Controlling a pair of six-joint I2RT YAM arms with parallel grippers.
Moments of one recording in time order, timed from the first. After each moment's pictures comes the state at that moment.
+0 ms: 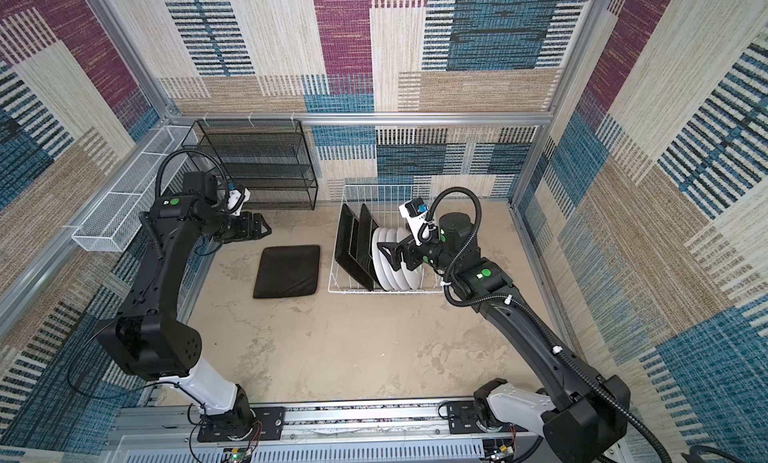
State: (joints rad) left arm 0.05 1.63 1.81 -1.16 0.31 0.00; right arm 0.46 1.17 1.12 -0.26 -0.34 0.04
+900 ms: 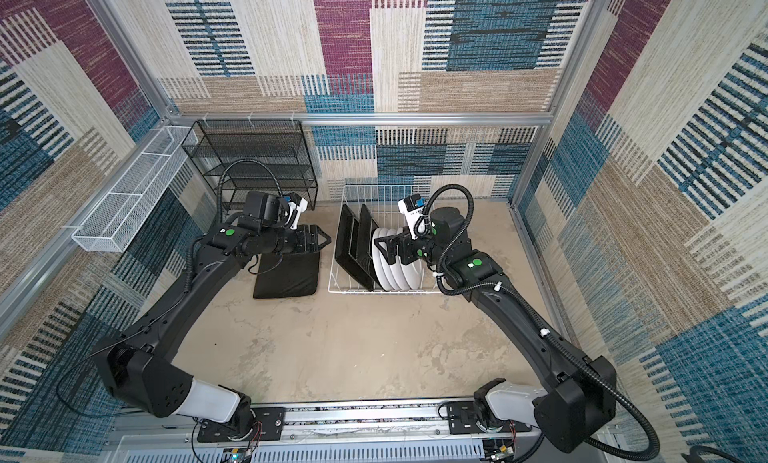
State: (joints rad) left arm -0.35 1.52 1.53 -0.80 0.35 -0.36; right arm 0.46 1.27 1.18 -0.32 -0.33 0.18
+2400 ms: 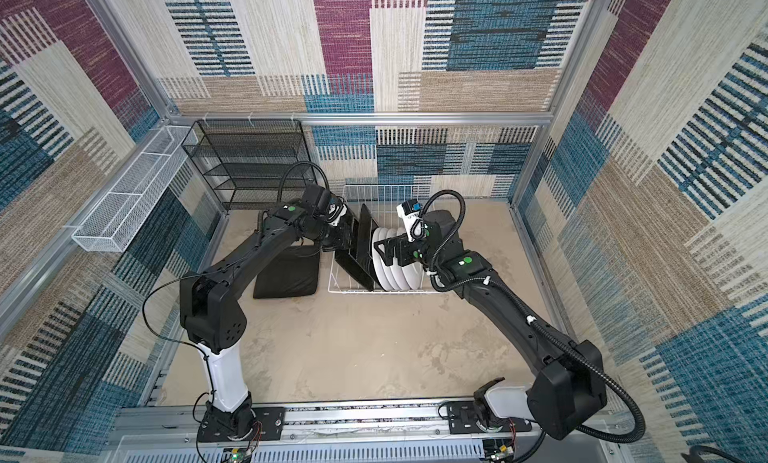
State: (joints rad) left arm -0.45 1.95 1.84 -0.92 0.32 -0.39; right arm 0.46 1.32 1.14 -0.29 -0.30 0.23
